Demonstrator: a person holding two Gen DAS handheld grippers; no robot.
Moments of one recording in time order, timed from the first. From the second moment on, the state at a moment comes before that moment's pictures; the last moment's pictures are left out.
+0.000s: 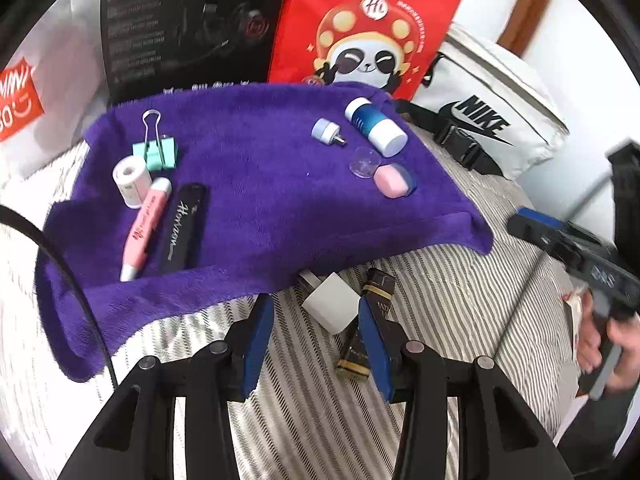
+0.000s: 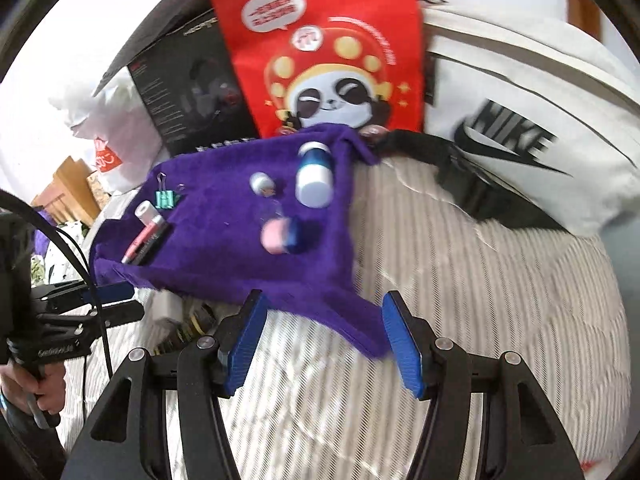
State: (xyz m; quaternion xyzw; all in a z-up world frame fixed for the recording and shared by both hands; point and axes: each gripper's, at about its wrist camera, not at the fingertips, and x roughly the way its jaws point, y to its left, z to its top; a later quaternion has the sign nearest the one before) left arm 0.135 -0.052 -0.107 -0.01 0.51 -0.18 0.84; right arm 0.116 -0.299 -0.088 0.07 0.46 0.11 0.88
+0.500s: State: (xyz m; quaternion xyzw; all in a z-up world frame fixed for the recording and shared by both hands) left arm 0.136 -0.065 -0.126 0.03 0.54 -0.13 0.83; right arm 0.107 -0.307 -0.101 0.06 0.47 0.12 0.87
